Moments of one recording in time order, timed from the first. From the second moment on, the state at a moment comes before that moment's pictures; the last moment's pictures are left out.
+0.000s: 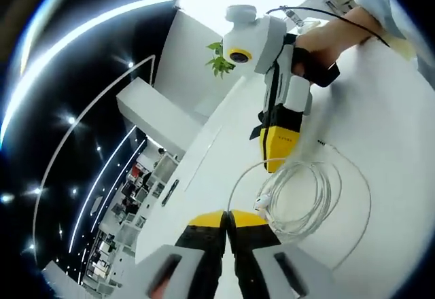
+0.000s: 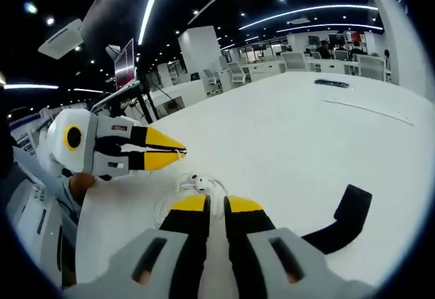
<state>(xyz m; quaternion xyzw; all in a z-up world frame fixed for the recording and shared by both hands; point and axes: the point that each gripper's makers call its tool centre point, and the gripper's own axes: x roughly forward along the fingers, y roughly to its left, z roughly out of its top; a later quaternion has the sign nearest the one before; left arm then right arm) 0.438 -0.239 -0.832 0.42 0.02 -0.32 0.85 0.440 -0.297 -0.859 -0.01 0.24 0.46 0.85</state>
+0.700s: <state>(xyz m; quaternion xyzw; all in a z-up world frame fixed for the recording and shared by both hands) 0.439 -0.232 -0.798 0.42 -0.06 -0.27 0.86 0.436 -0.296 -0.857 -0.03 0.23 0.47 0.85</state>
